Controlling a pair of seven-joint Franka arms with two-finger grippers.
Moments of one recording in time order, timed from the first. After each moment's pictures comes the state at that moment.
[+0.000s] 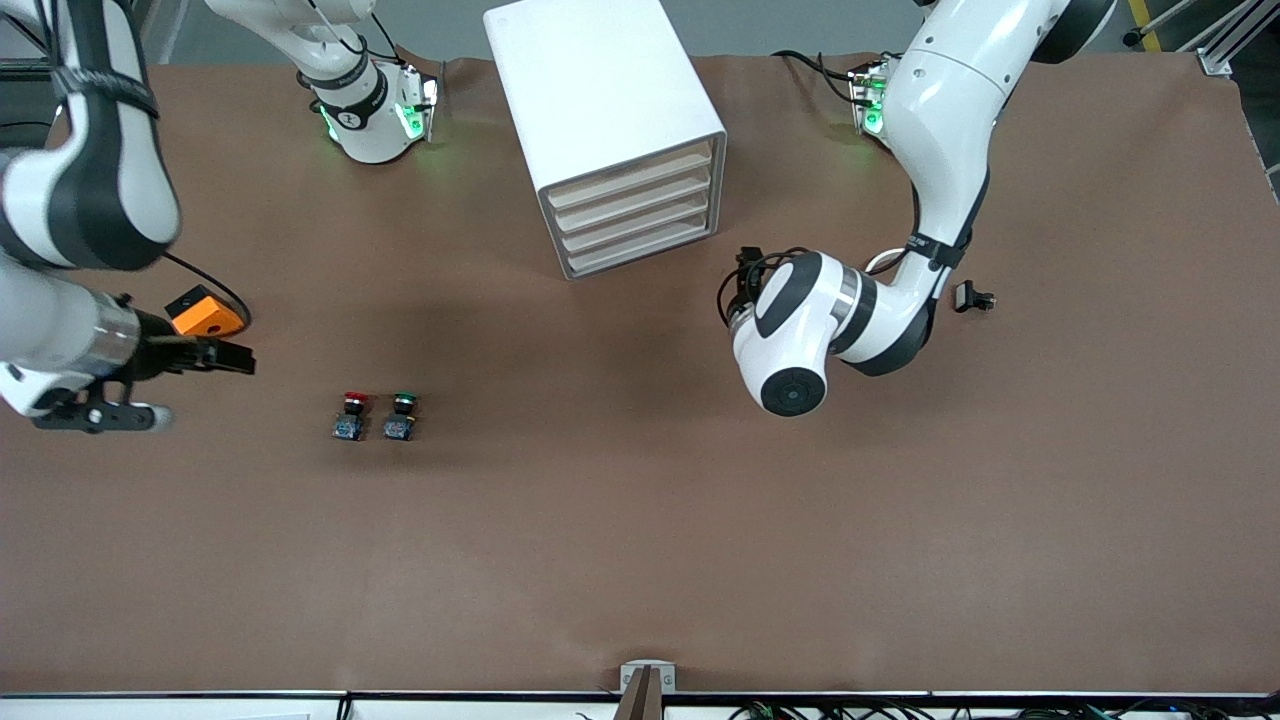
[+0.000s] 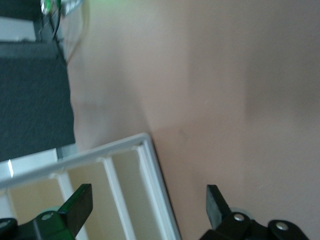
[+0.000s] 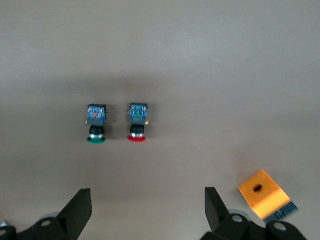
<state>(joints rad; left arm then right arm) -0.46 0.71 -0.12 -1.45 -0.43 1.49 -2.04 -0.02 0.28 0.02 -1.70 0.00 1.83 0.01</state>
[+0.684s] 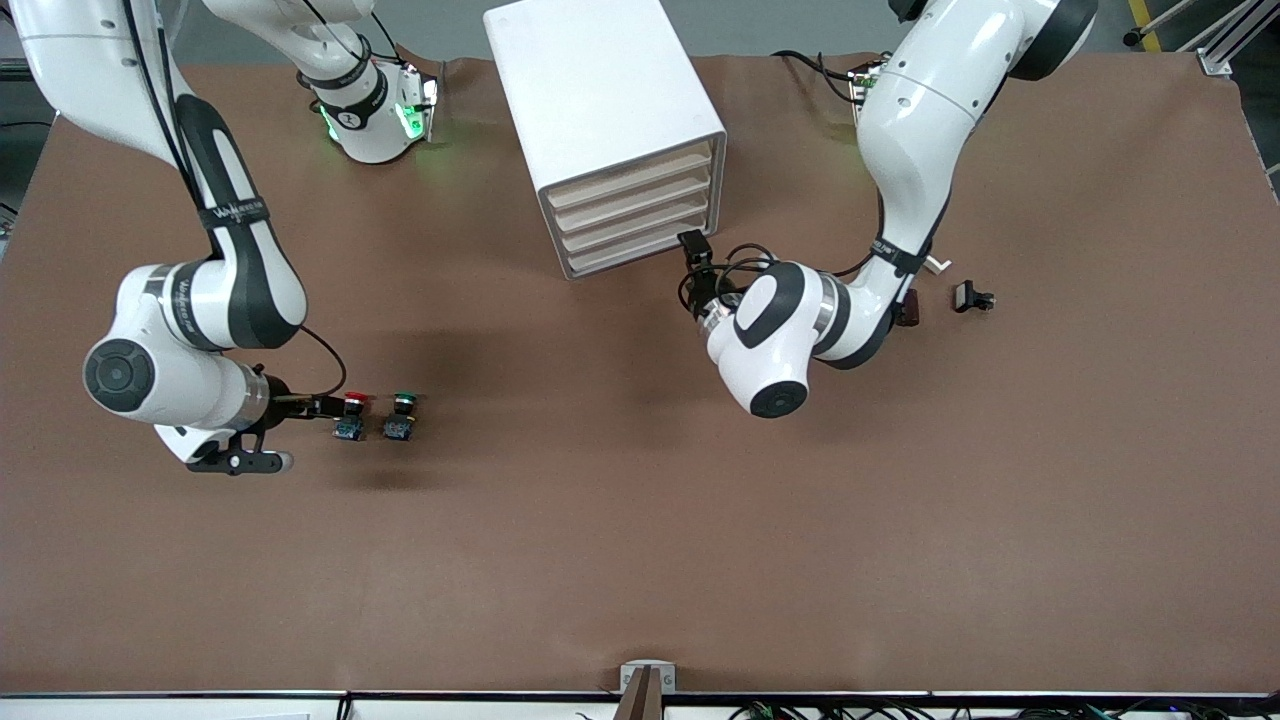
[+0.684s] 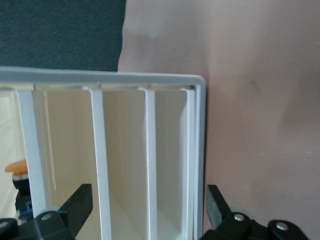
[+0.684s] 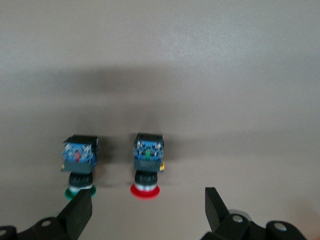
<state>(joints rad) -0.50 0.79 -0.12 -1.44 -0.70 1.49 -2.32 0.02 0.48 0.02 -1.80 0.00 2.15 0.06</state>
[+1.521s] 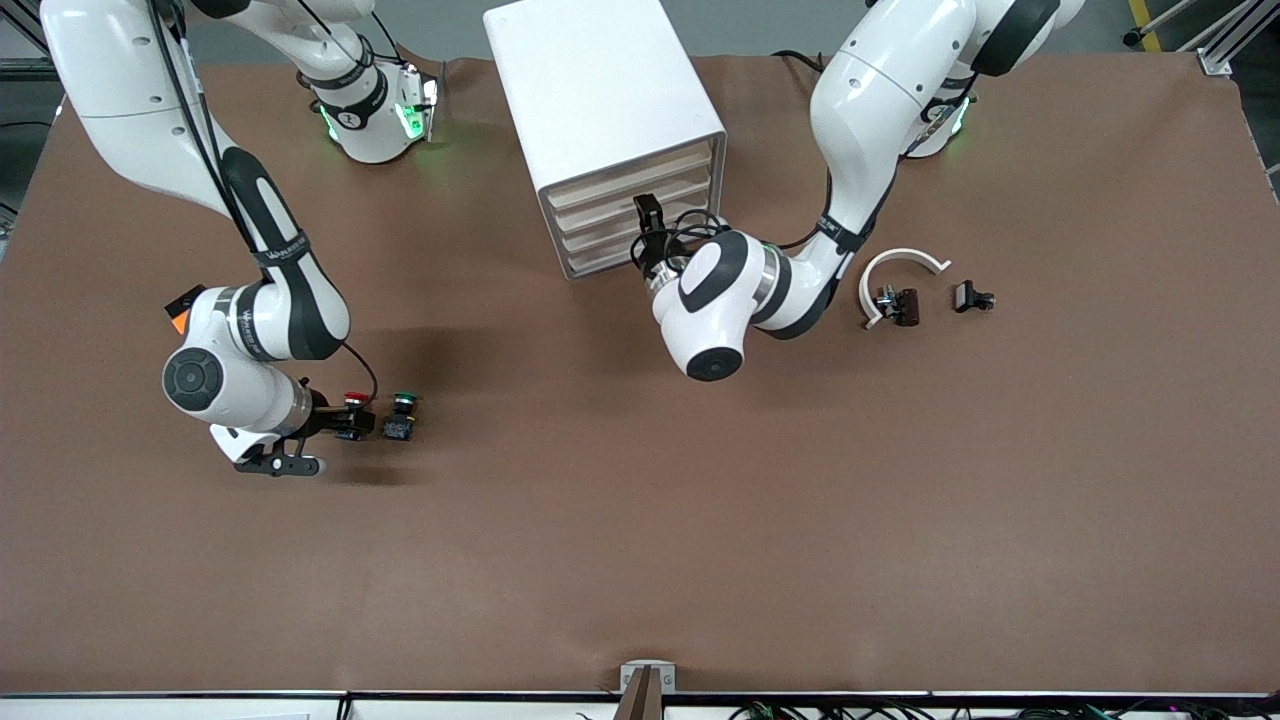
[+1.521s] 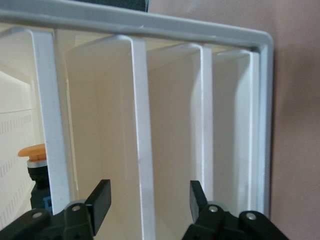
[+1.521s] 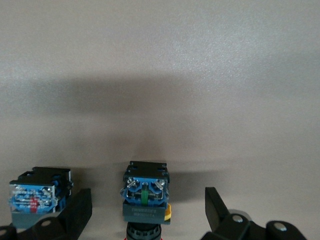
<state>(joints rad) -0.62 0.79 -0.13 -1.44 -0.80 1.47 -2.34 0.02 0.56 0.02 -1.91 0.00 2.39 0.10</state>
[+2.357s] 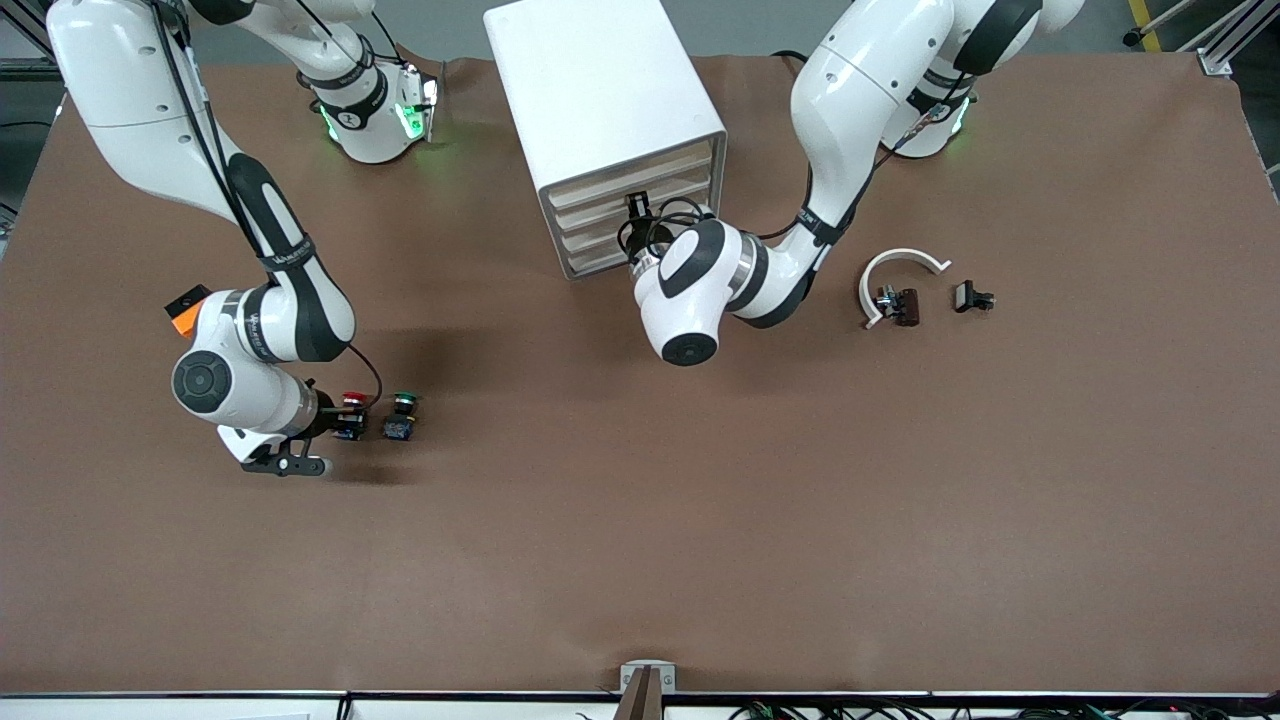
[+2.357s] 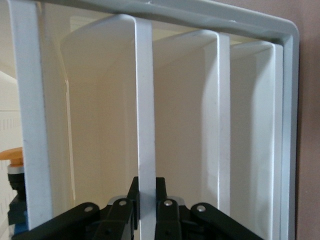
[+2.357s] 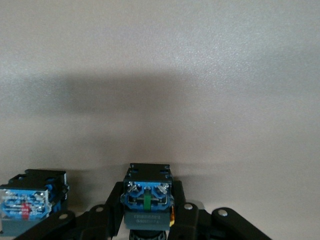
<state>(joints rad) -0.66 0.81 -0.12 -1.44 -0.81 1.47 -2.36 0.02 0.58 0.02 -1.91 0.00 2.40 0.11</state>
